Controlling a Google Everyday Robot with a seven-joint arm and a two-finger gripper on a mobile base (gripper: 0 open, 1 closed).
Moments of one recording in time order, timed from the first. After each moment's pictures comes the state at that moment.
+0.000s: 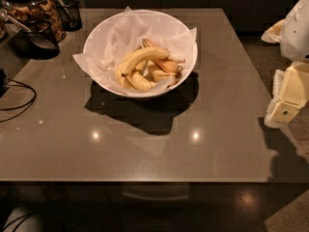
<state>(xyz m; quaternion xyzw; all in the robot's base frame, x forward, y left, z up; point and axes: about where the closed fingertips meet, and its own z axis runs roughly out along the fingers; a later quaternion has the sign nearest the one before) 0.438 -0.217 0.976 -0.60 0.78 -0.03 0.16</state>
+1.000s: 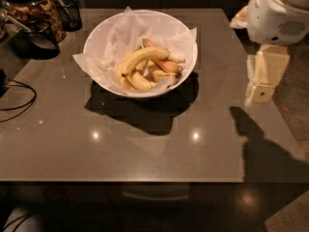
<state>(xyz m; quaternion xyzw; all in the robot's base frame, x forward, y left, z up) 0.471 -0.179 0.985 -0.67 0.72 -0.05 0.14</state>
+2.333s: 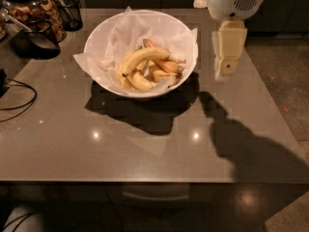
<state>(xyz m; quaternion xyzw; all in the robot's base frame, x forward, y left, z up) 0.531 -0.126 1.001 -0.73 0.66 -0.08 0.15</state>
